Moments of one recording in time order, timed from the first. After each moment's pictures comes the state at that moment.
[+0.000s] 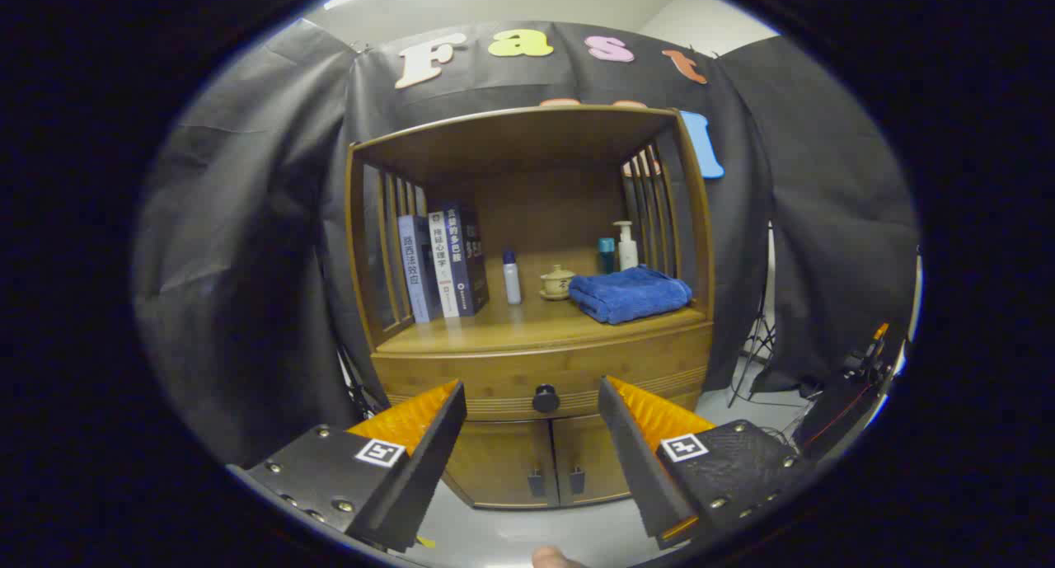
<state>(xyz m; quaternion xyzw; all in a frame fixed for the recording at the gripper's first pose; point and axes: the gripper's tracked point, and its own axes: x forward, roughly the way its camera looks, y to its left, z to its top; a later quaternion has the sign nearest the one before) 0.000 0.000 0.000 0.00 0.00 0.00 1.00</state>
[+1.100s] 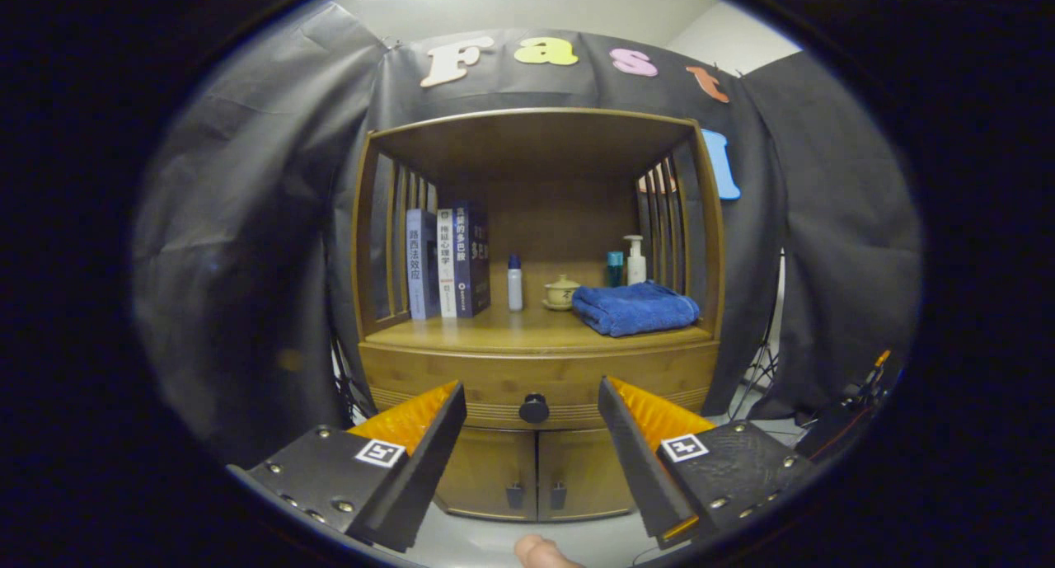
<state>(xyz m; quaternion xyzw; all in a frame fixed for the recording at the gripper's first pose) 0.036 -0.004 -0.010 -0.05 -0.03 0.02 1.00</state>
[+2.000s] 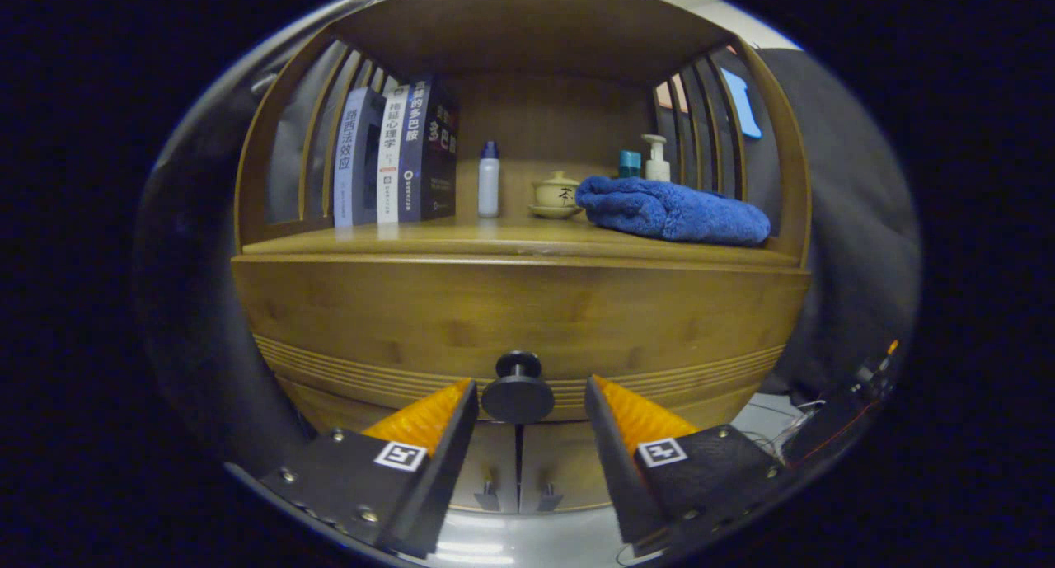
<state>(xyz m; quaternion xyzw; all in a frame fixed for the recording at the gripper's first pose) 0.199 -0.014 -0.127 -0.04 0.07 -0.02 1.00</state>
